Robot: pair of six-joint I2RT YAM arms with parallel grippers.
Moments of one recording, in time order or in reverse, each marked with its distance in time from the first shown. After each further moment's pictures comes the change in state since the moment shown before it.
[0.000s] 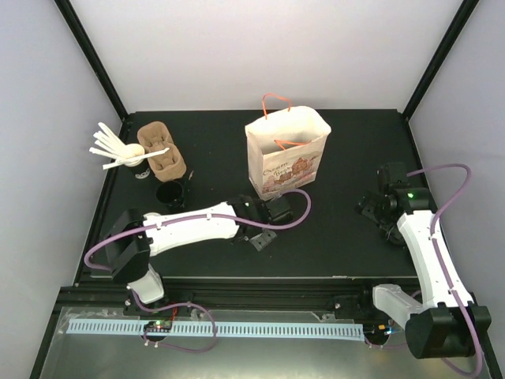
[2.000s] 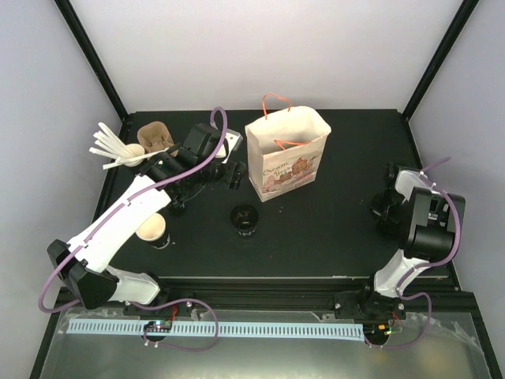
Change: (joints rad) left arm 0.476 -0.314 0.181 0.071 0.291 0.063; right arm -0.288 0.700 0.034 0.323 -0.027 -0.179
